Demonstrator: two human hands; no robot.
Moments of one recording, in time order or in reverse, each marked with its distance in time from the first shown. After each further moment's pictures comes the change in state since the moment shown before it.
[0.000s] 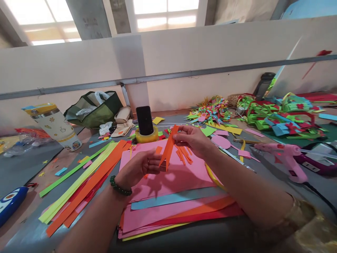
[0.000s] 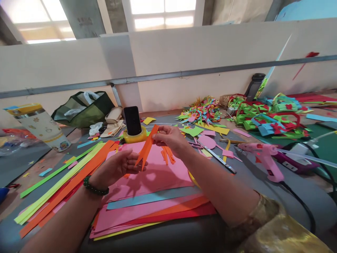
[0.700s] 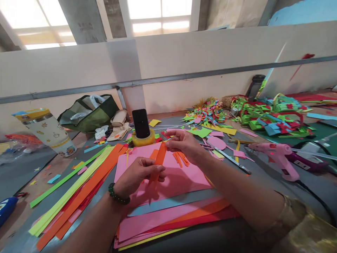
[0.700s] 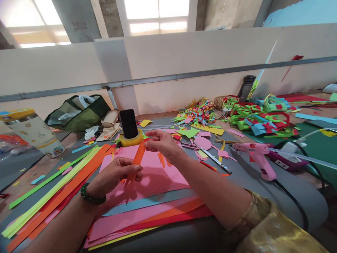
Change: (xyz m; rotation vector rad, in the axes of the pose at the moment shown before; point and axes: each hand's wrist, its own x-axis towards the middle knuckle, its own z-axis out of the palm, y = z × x) left_hand -0.002 -0.010 0.007 0.277 -0.020 0.071; right_hand -0.007 0.009 0.007 -0.043 -0.036 -0.012
